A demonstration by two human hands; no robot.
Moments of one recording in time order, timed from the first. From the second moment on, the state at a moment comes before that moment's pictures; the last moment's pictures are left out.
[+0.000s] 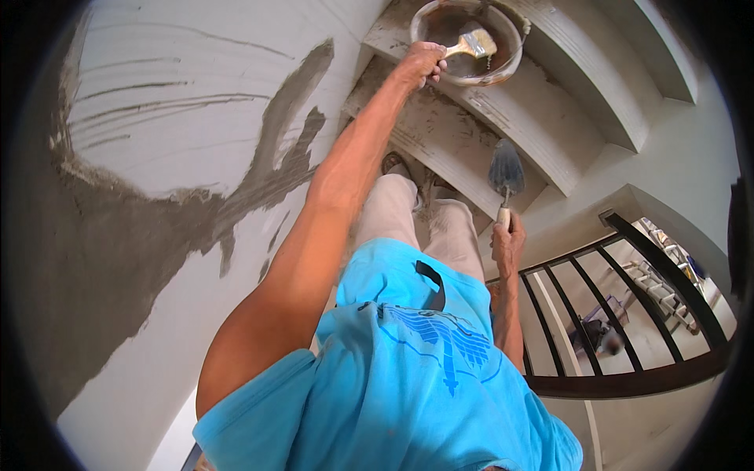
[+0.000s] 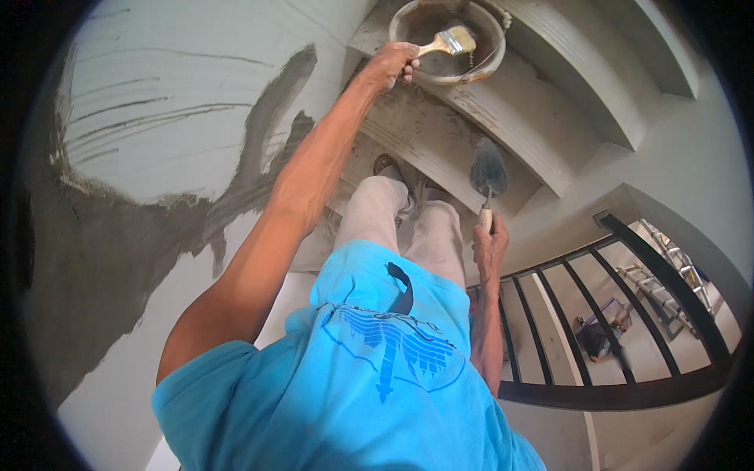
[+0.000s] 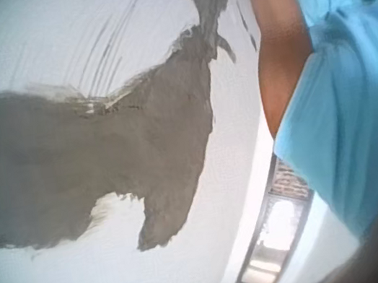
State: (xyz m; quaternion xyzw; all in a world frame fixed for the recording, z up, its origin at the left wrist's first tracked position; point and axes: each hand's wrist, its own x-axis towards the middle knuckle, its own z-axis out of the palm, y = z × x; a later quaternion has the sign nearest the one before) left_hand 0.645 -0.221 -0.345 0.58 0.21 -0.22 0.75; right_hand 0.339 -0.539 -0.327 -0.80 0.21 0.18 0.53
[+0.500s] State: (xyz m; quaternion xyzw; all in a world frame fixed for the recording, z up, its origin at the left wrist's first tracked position) left_hand 0.369 -0.079 -0.107 0.61 0.27 -0.02 0.75; right_hand 0.395 -0.510 -0.311 -0.77 0.09 0.23 0.59
